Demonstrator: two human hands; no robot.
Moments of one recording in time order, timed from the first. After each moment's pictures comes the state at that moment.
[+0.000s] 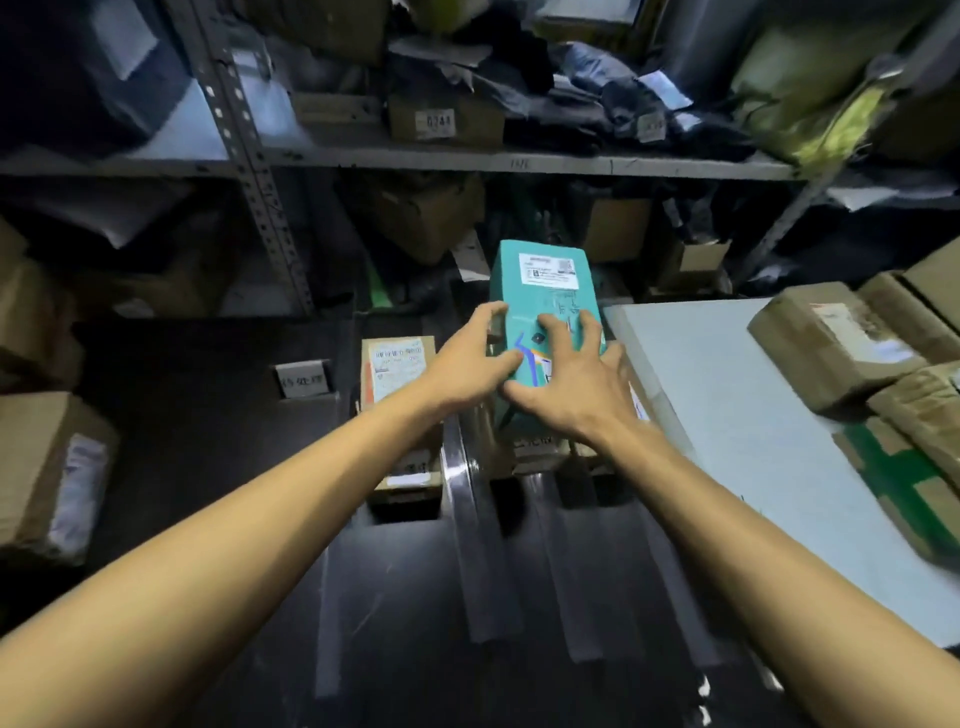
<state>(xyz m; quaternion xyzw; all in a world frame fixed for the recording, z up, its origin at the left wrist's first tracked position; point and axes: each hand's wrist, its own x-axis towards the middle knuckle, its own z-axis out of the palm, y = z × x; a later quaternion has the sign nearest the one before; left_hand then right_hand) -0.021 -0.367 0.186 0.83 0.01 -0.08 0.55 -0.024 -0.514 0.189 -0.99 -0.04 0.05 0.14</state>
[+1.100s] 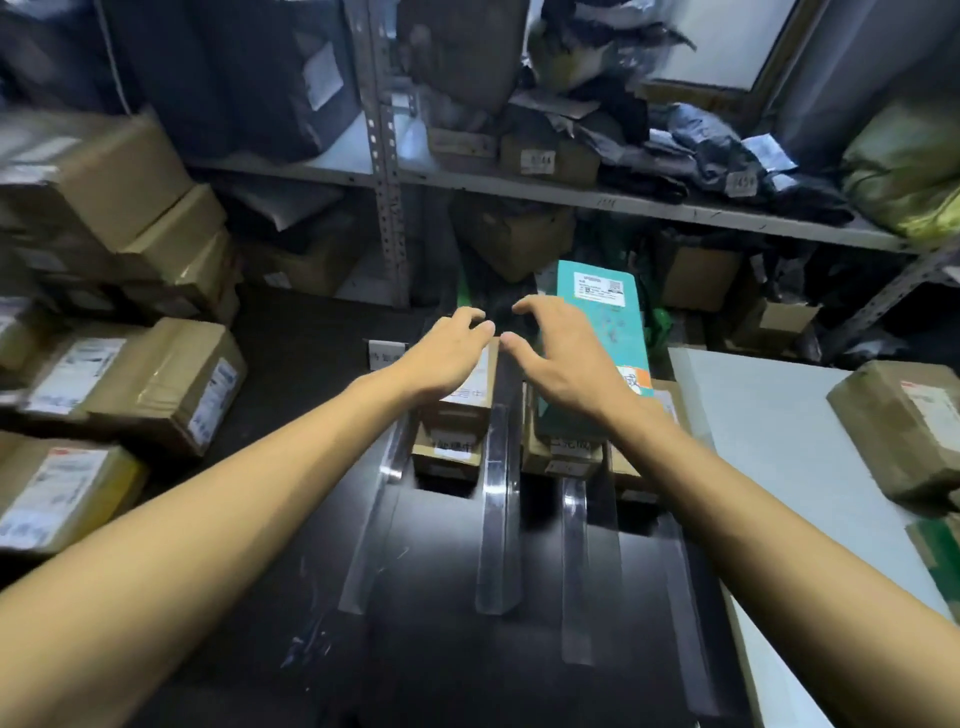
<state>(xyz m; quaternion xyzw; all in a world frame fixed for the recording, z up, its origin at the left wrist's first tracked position) -0.094 -0.328 0.226 0.89 0.14 -0.02 0.44 -0.046 -0.484 0.238 -0.91 -0.32 0.00 0.27</state>
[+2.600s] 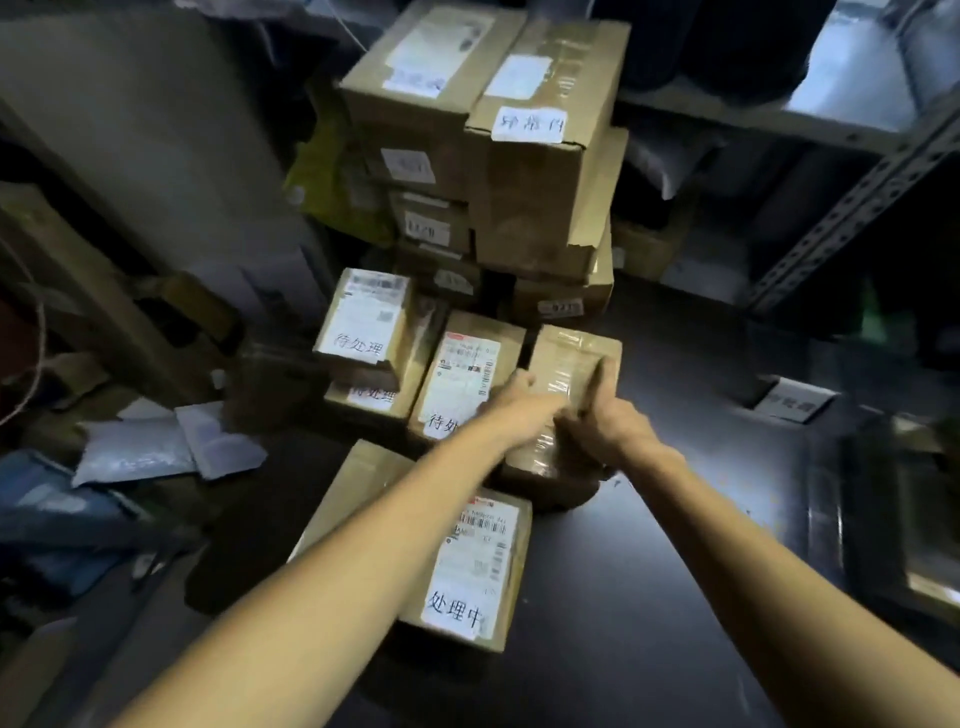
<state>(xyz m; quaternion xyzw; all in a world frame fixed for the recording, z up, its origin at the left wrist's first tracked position) -0.218 0.167 0.074 0.76 0.37 -0.14 0.52 -0.148 0.053 0.072 -0.92 -0.13 0.34 0.16</state>
